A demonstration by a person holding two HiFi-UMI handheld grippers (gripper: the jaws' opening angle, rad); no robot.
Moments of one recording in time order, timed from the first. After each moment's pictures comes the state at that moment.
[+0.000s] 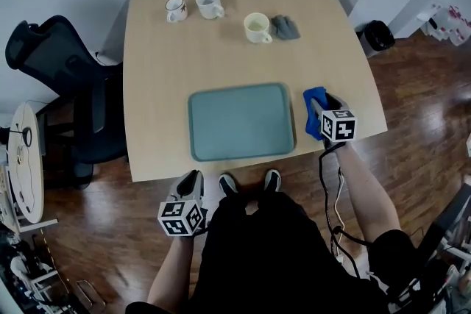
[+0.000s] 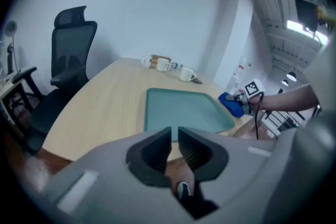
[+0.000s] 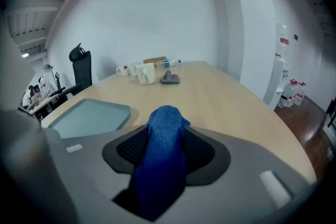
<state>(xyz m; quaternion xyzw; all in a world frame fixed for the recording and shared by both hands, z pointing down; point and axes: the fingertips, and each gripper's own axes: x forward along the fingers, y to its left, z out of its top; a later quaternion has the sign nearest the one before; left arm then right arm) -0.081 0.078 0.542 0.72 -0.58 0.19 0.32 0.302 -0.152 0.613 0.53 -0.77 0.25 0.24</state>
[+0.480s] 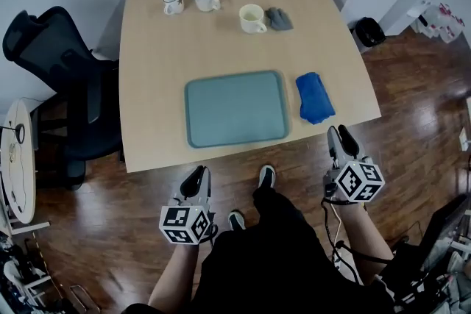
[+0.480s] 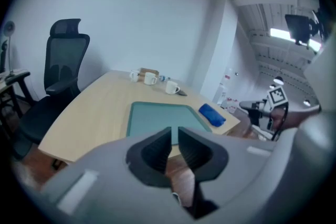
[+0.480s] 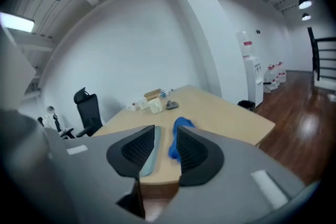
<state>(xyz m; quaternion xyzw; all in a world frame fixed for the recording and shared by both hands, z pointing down) -0.040 0.105 0.490 0.77 -0.56 0.13 0.27 0.311 0.014 0.479 0.60 -0.76 0.27 0.04</state>
